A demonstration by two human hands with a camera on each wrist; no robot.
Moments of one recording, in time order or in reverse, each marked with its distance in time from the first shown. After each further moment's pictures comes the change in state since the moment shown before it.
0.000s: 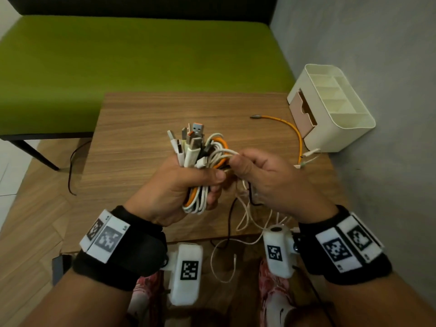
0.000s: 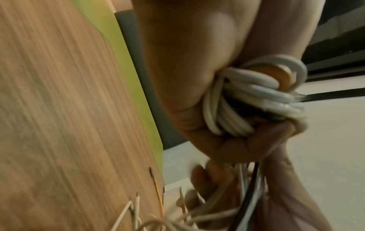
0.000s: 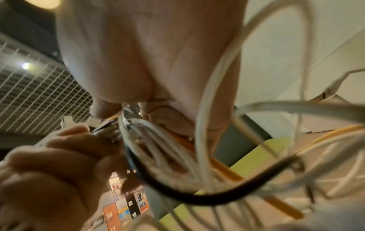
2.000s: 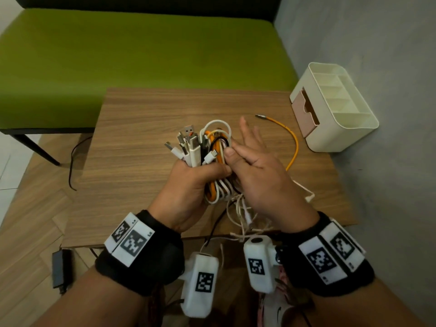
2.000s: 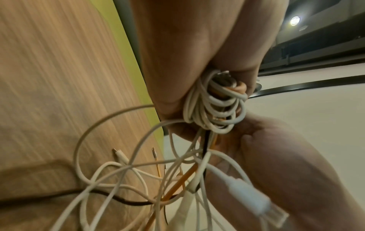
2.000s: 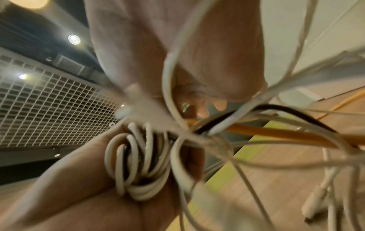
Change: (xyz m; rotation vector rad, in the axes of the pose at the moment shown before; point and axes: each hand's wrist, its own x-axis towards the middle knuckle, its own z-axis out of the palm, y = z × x) left_hand 0.011 -0.021 0.020 -0.115 0.307 0.146; right_hand 0.012 0.007 0.022 -0.291 0.170 0.073
